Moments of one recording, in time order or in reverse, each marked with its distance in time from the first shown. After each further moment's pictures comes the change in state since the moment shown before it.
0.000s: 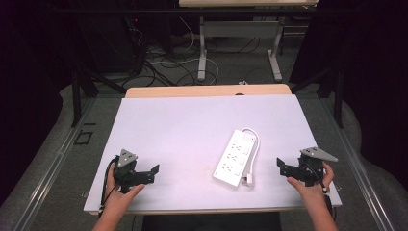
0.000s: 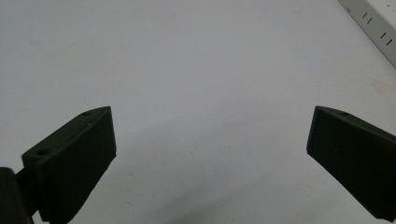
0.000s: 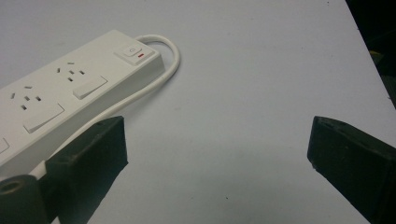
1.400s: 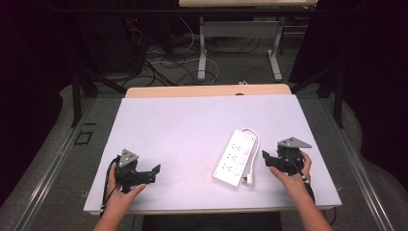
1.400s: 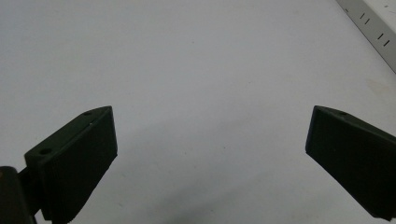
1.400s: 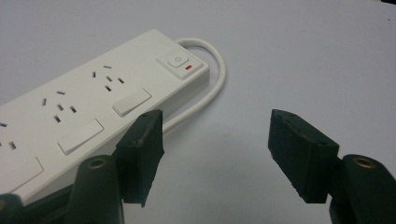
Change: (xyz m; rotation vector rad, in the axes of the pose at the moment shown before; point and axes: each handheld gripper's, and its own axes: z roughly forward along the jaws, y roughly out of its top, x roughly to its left) left arm -0.001 0.000 0.002 0.009 -0.008 -0.015; right arm 0.041 0.027 0.032 0.057 0.045 -0.110
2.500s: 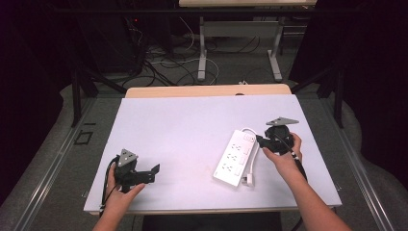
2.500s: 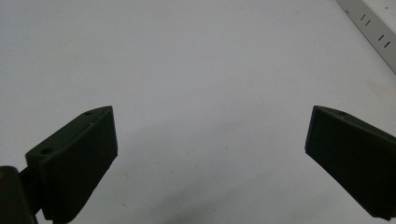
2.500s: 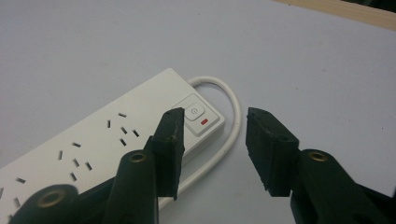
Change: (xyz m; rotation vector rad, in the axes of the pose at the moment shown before) left arm 0.002 0.000 -0.001 -0.005 0.003 0.002; right arm 0.008 0.058 0.023 0.077 0.040 -0.052
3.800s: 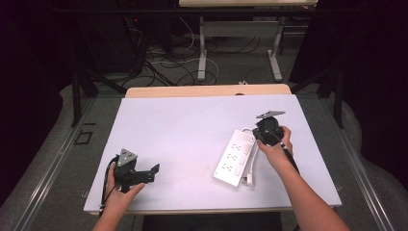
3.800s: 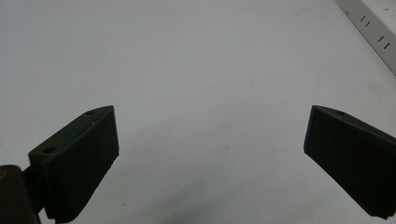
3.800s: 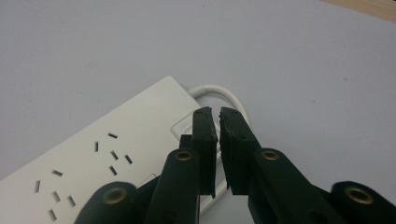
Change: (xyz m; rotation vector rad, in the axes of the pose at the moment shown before) left arm 0.001 0.000 0.000 -0.001 -0.006 -0.015; right arm 0.004 0.019 0.035 0.069 0.005 -0.017
